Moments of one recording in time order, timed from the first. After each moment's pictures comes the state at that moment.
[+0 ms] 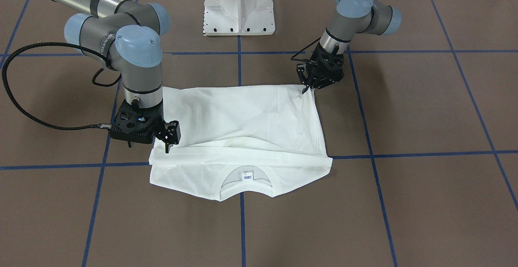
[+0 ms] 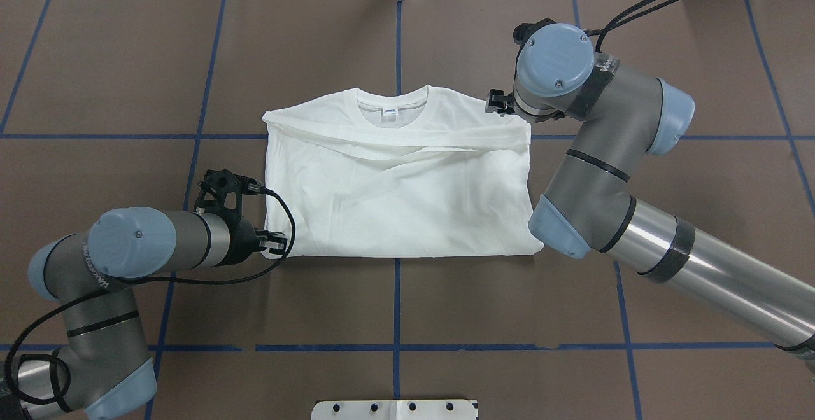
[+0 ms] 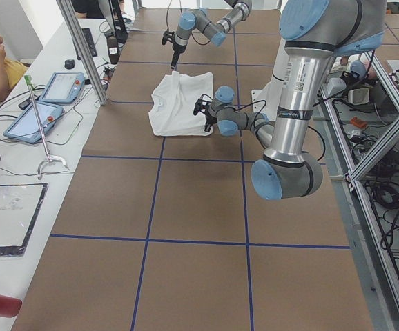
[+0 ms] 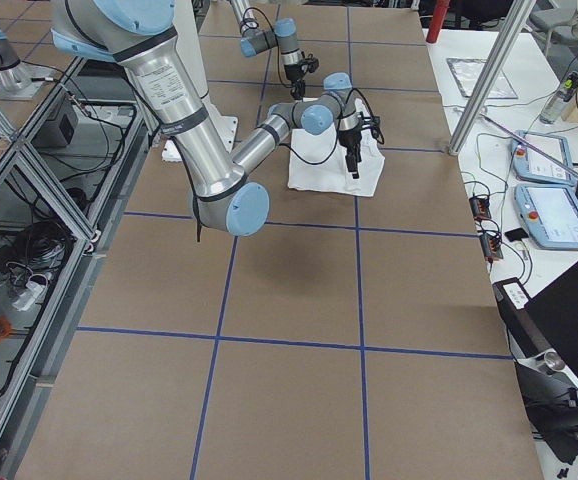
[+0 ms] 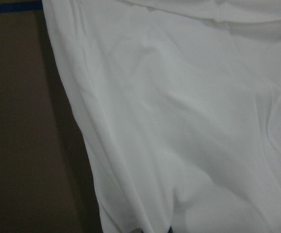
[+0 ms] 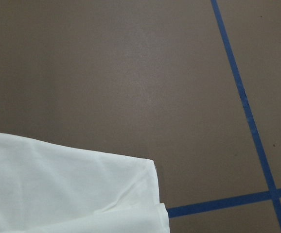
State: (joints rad) left arm -0.43 -1.80 -1.80 -2.21 -1.67 -1.09; right arm 0.70 -0.97 1.62 -1.57 1.65 1.17
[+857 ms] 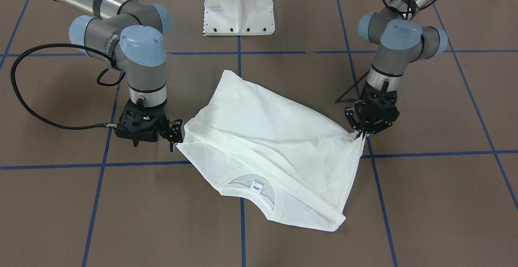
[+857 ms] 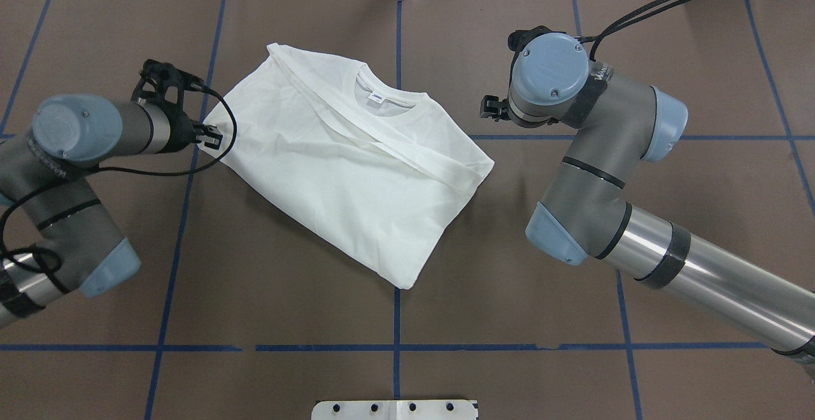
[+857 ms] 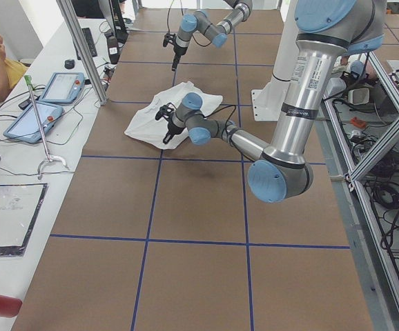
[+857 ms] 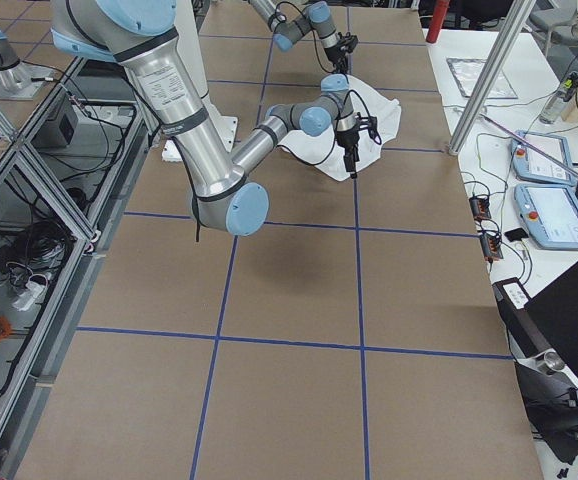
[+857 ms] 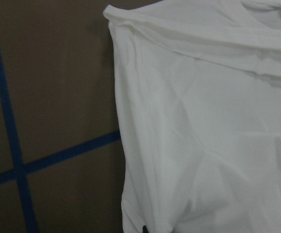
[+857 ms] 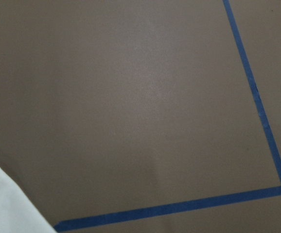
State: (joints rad) left arm -0.77 -1.90 -1.56 -2.20 -1.67 -0.70; right arm 0.68 -0.97 1.62 -1.55 1.64 1.18
